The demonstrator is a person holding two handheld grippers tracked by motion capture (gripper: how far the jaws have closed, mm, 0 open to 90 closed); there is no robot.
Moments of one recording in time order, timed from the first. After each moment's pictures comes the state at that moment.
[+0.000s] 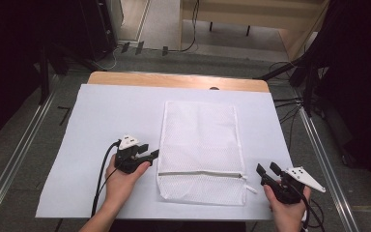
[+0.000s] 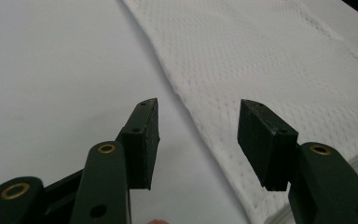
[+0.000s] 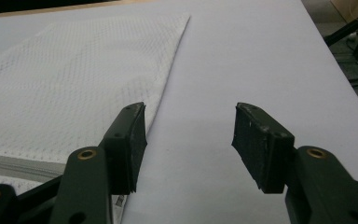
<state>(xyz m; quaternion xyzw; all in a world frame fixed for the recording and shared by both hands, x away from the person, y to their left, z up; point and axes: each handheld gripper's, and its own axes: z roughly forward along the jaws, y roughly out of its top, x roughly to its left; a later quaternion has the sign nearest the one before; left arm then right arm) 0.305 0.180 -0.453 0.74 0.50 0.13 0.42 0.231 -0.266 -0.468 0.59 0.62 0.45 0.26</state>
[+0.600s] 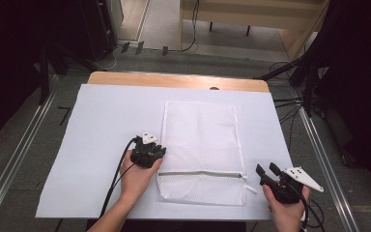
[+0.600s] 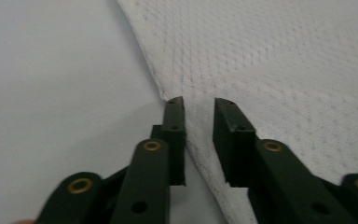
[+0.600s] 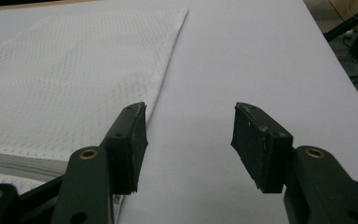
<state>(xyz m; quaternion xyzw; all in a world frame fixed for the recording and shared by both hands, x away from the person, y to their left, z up) 0.323 0.148 -0.468 0.78 0.49 0.16 0.35 0.232 -0.264 -0.471 0.59 0.63 0.44 0.26</state>
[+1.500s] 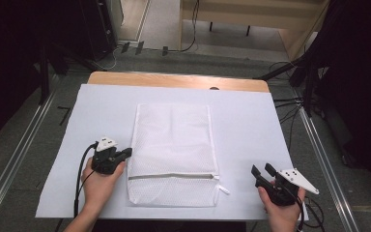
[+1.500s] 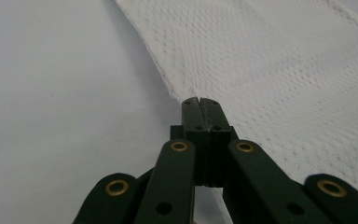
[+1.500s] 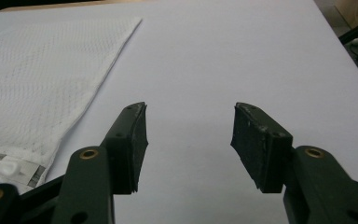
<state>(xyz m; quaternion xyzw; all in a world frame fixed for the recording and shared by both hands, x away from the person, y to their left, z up) 0.287 0.253 -0.459 0.74 0.52 0.17 0.39 0.226 -0.249 -0.466 0.57 0.63 0.45 0.26</state>
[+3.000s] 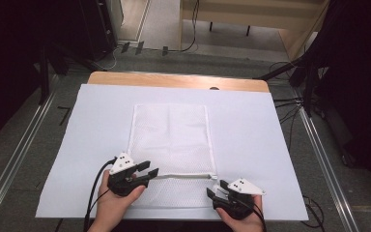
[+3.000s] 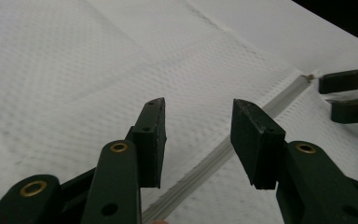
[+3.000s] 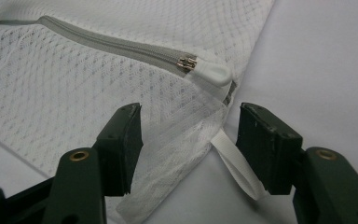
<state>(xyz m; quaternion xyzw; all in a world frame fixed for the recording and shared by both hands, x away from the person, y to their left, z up) 0.238 0.182 -0.443 0.78 0.42 0.11 0.46 0.204 -0.148 -0.490 0.48 0.75 0.43 0.14</state>
